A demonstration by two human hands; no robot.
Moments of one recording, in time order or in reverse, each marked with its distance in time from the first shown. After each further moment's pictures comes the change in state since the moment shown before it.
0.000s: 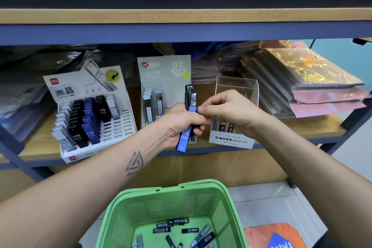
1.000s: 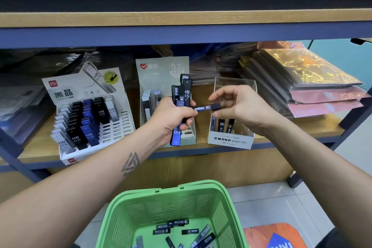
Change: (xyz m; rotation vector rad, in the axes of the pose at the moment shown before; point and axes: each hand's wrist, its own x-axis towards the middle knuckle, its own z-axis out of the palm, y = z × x) left_hand 0.003 0.003 -0.012 0.095 0.221 0.189; right_hand -0.006 0.012 -0.026 0.023 0.071 -0.111
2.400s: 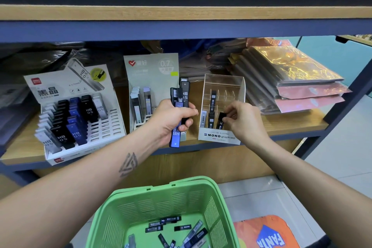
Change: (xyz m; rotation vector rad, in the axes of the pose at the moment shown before) left_hand 0.002 -0.012 0.018 -0.070 -0.047 -0.100; right_hand -0.025 0.057 0.005 -0.556 0.427 0.114
